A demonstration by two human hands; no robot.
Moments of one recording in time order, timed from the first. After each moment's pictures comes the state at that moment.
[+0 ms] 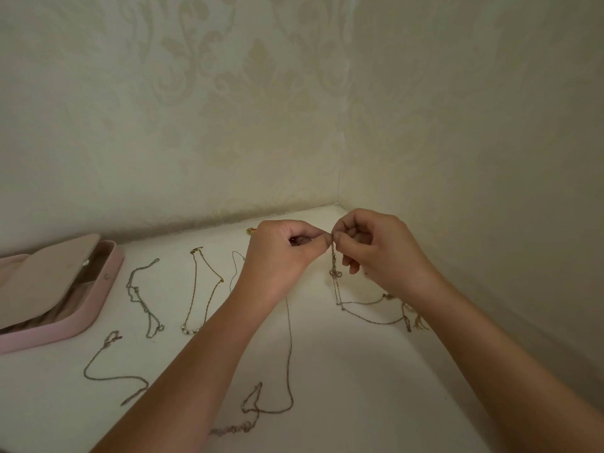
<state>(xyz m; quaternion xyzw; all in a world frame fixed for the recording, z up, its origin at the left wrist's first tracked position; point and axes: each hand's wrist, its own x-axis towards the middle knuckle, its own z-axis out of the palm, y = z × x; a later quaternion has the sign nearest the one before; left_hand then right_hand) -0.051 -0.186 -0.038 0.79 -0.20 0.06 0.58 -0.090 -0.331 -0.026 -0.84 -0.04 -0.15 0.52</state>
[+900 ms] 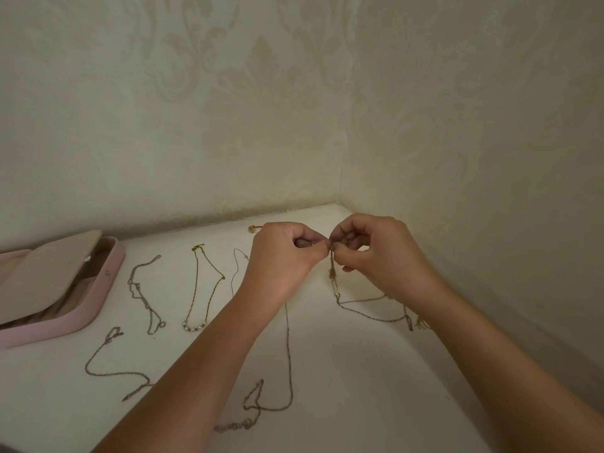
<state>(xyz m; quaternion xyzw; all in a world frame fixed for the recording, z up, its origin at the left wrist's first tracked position) -0.049 -0.190 -0.045 0.80 -0.15 0.04 0.57 -0.084 -0.332 -0.037 -0.87 -0.05 -0.16 0.47</state>
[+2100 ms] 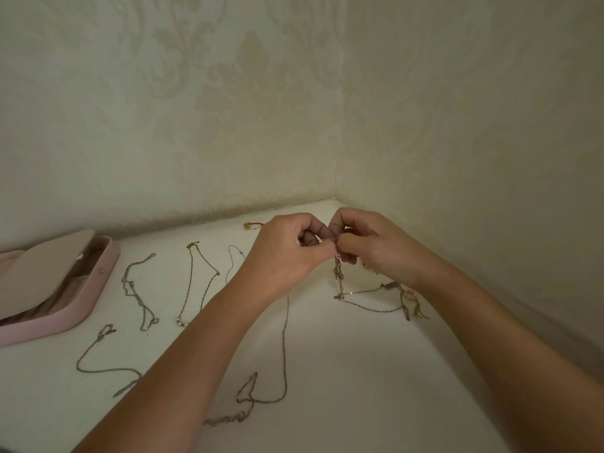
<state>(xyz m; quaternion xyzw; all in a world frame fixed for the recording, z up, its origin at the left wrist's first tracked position) -0.053 -0.190 -0.043 0.82 -0.26 0.03 0.51 -0.084 -0.345 -0.036 -0.86 -0.12 -0.04 0.50</state>
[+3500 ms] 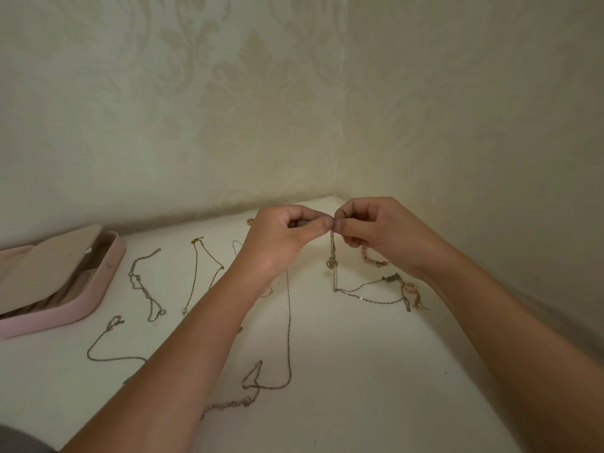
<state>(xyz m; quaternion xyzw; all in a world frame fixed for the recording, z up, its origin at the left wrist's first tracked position) -0.049 -0.184 -0.042 0.77 -0.20 -0.01 0.60 -0.085 -0.350 -0.034 -0.83 -0.08 -0.07 0.55</state>
